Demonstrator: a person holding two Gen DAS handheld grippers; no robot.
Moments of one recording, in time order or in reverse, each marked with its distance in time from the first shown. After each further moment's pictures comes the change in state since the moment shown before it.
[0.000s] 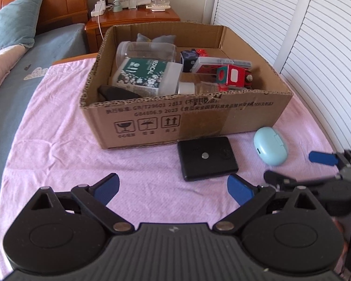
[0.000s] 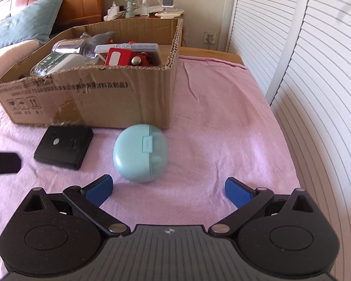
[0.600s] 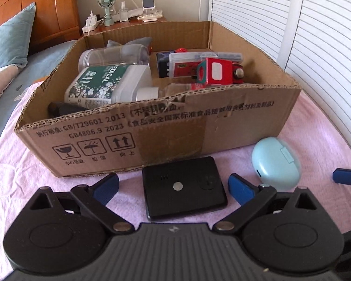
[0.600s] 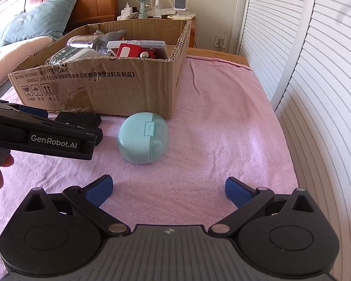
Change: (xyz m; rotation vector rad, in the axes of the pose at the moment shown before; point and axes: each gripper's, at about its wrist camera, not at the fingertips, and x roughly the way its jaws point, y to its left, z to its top) left arm 0.054 -0.042 0.002 0.066 -0.082 0.064; right arm -0.009 -0.006 -0.013 -0.037 -0.023 0.037
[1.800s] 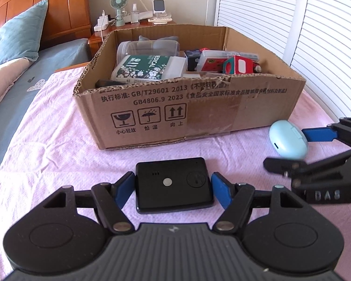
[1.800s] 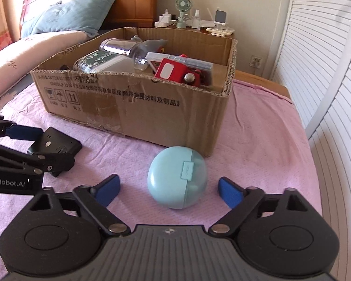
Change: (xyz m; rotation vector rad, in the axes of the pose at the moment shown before) left arm -0.029 0.045 -0.031 -0.024 -0.027 -0.013; right arm 0.018 0.022 0.030 -0.136 -0.051 0.103
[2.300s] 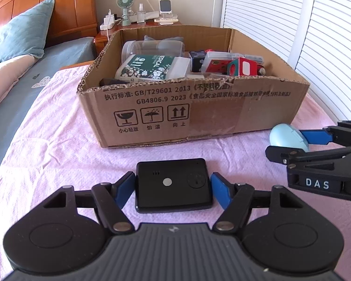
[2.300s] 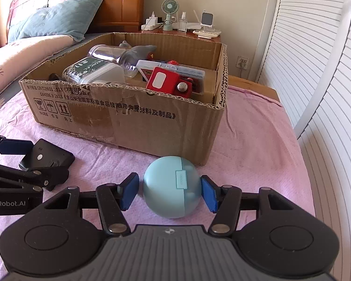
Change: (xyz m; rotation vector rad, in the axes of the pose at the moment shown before) left arm -0.001 -0.001 0.000 -0.025 0.001 0.017; right arm 0.001 0.006 0.005 0.014 -0.011 -0.054
